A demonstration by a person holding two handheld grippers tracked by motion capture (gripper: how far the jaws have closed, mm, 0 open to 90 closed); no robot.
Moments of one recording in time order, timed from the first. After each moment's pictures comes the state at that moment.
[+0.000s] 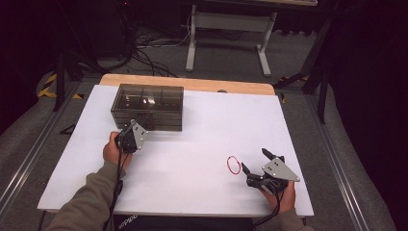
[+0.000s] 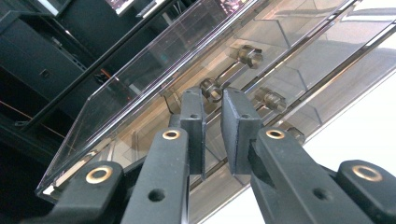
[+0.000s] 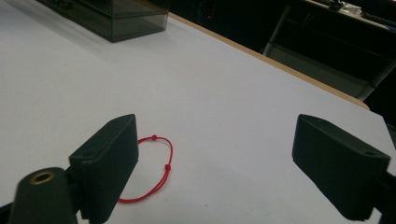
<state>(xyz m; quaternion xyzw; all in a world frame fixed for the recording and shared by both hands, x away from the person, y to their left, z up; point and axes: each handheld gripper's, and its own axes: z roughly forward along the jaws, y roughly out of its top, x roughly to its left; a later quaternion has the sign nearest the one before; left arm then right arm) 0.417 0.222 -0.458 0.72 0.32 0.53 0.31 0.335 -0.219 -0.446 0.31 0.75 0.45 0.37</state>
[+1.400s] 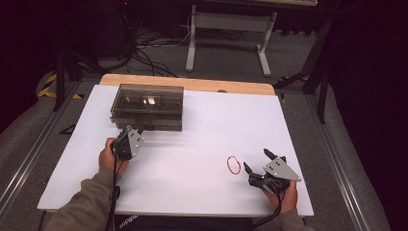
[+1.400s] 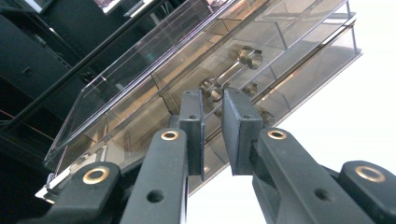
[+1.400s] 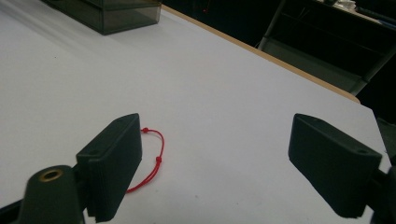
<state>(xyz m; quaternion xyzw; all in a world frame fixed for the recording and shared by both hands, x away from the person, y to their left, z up) 0.393 0.229 -0.455 0.73 0.32 0.51 0.33 0.335 -0.223 -0.445 0.32 0.75 0.43 0.37</state>
